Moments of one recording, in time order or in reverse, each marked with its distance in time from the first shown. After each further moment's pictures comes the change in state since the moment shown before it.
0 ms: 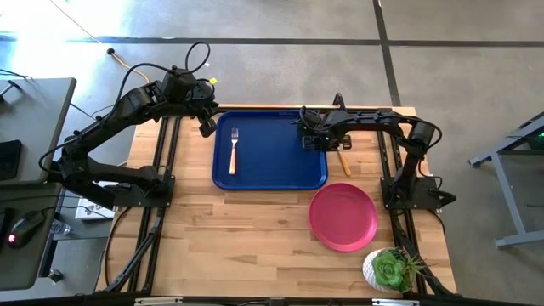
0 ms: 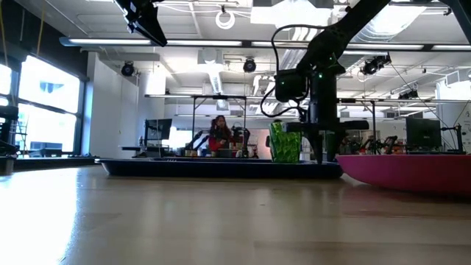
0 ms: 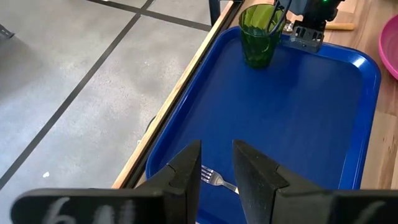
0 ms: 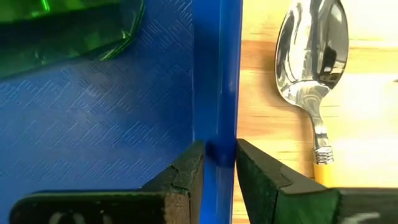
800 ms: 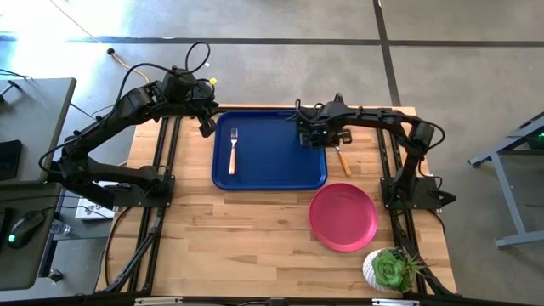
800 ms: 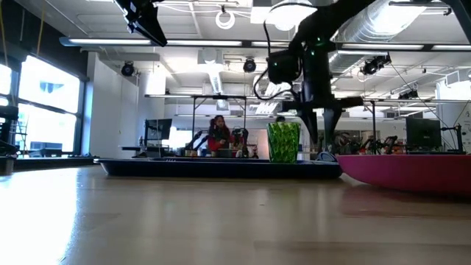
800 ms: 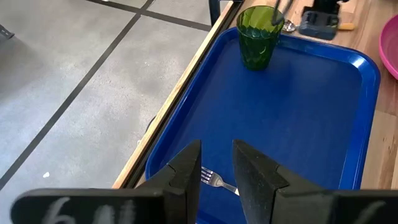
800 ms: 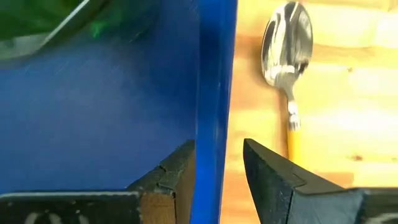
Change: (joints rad) left arm 0.000 0.000 0.000 0.000 0.000 0.001; right arm 0.041 -0.002 0.208 -0.276 -0.015 -0.009
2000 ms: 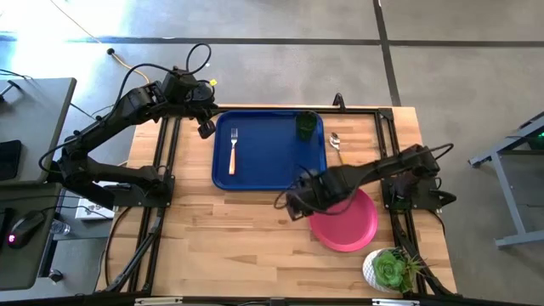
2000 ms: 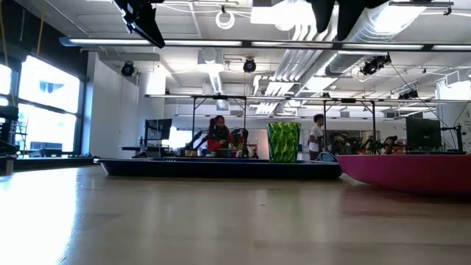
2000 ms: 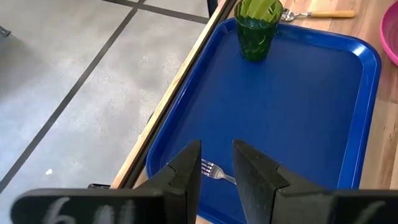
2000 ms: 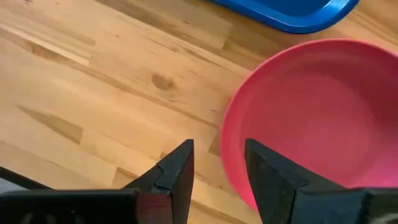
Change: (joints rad) left arm 0.000 0.000 0.000 -0.029 0.000 0.021; right arm 0.775 -0.001 0.440 -0.292 -0.019 0.447
